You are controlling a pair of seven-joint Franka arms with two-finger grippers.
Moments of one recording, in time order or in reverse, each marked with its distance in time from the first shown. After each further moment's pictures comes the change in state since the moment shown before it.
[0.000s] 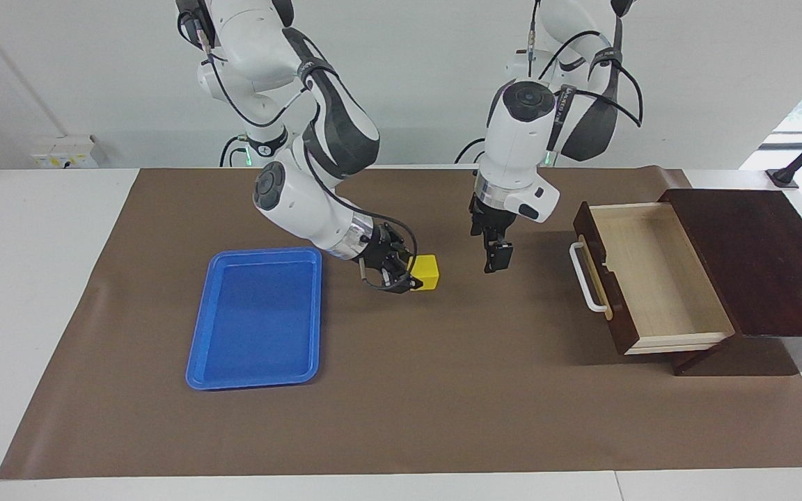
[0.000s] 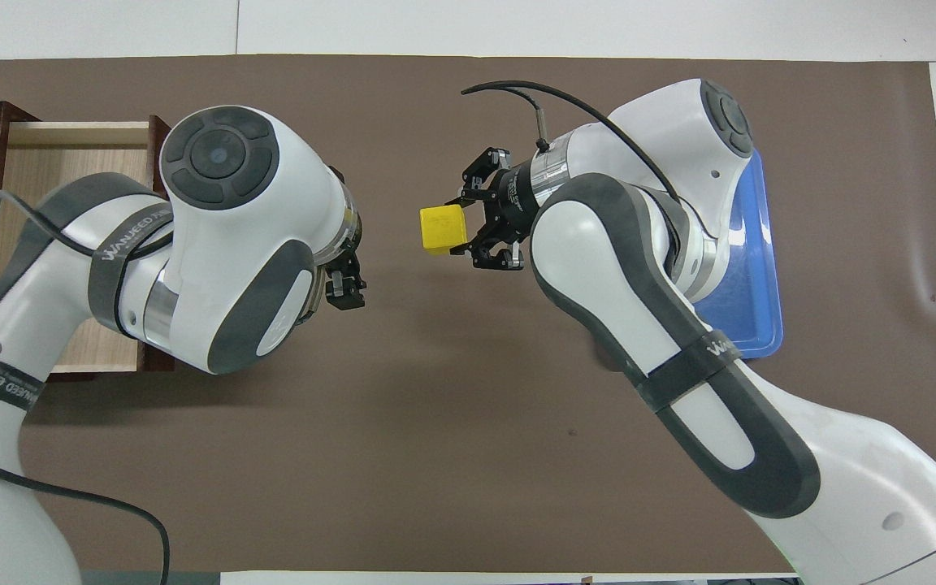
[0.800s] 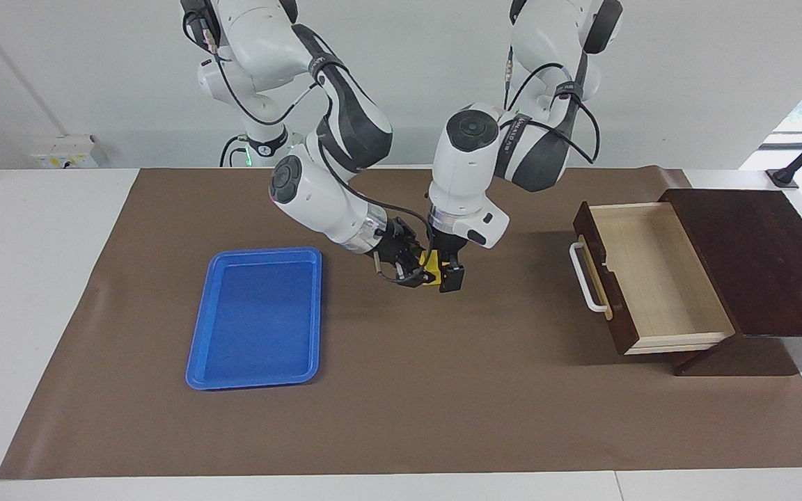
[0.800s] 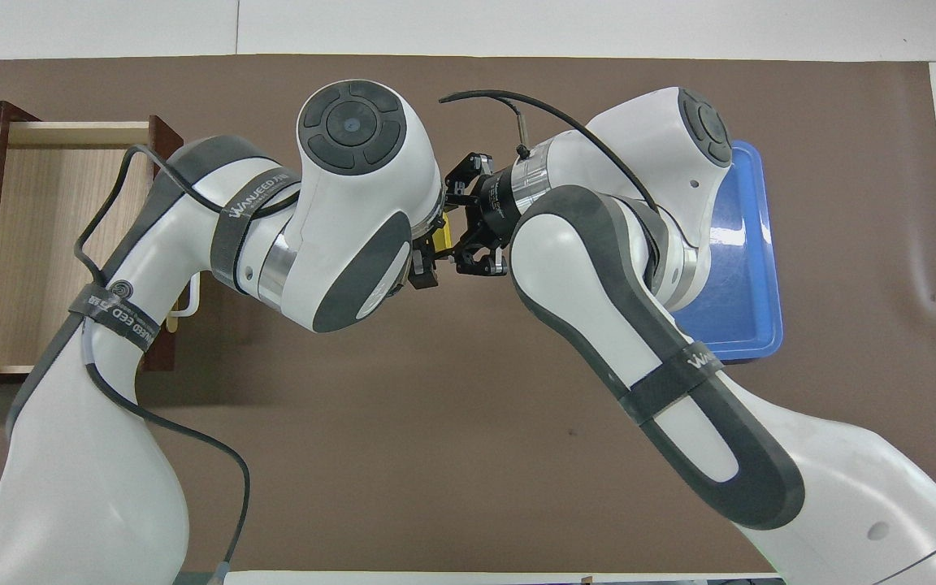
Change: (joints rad) left arm -0.087 0.181 0.000 0.213 0.004 -0.015 -0.063; right arm 0.019 0.000 0.001 0.004 0.009 0.016 0.004
